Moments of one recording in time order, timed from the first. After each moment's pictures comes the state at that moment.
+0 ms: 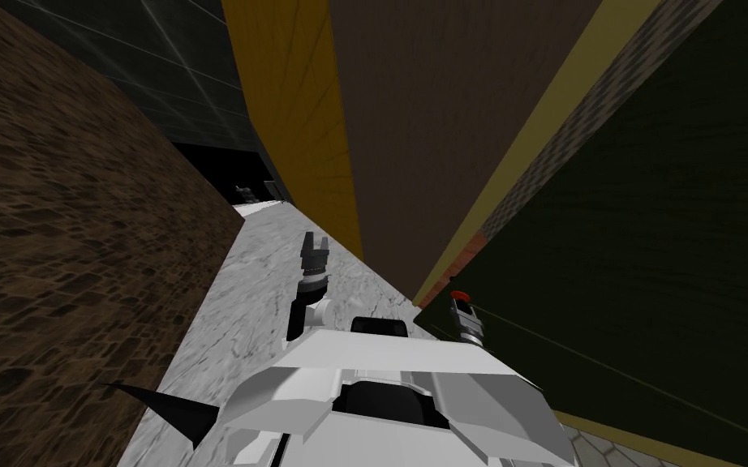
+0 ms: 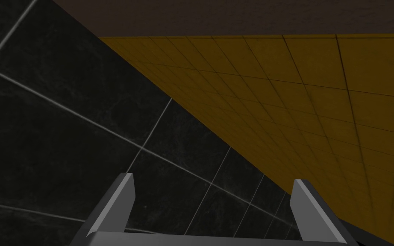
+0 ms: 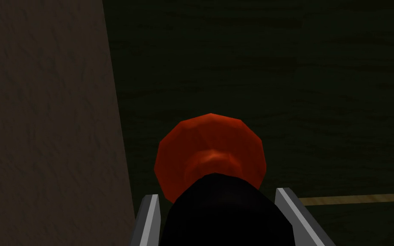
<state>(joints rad) 0.31 -0.49 0.44 -1.00 -1.09 -1.06 -1.28</state>
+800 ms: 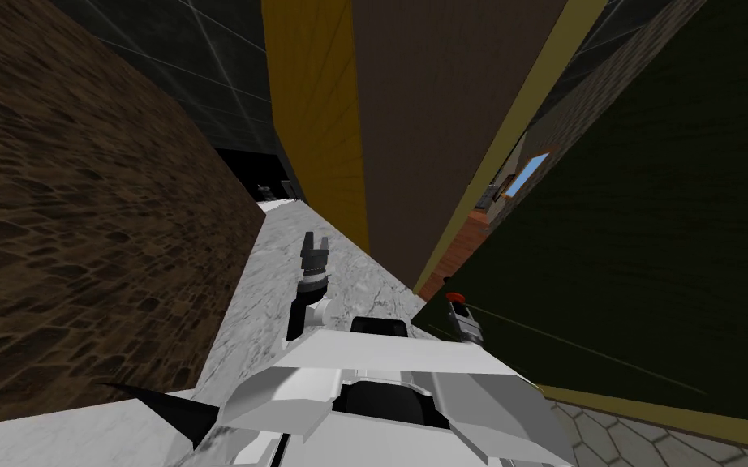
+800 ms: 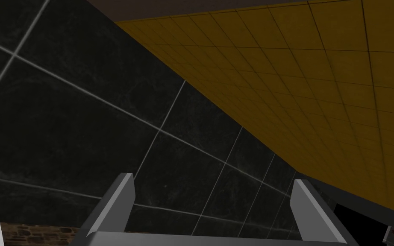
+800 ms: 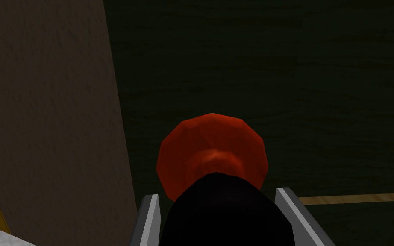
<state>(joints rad) 0.35 -0.55 0.54 -1.02 -1.03 -1.10 -1.37</state>
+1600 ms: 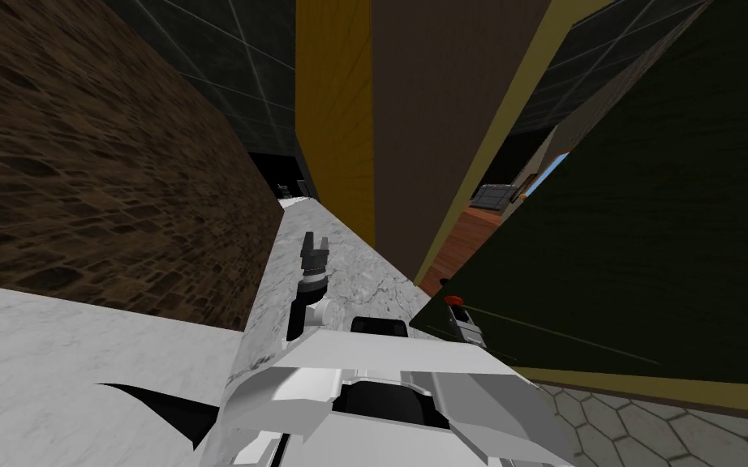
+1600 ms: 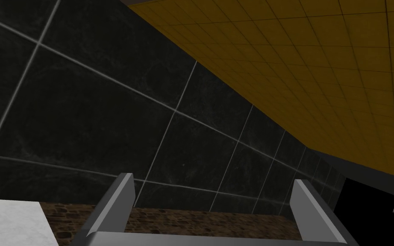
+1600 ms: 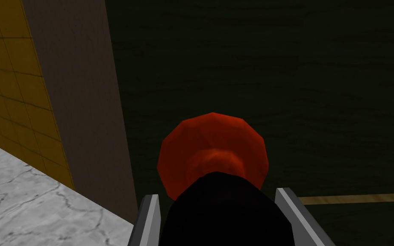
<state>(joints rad) 0.37 -0.61 0.63 -1.00 -0.98 -1.17 -1.44</state>
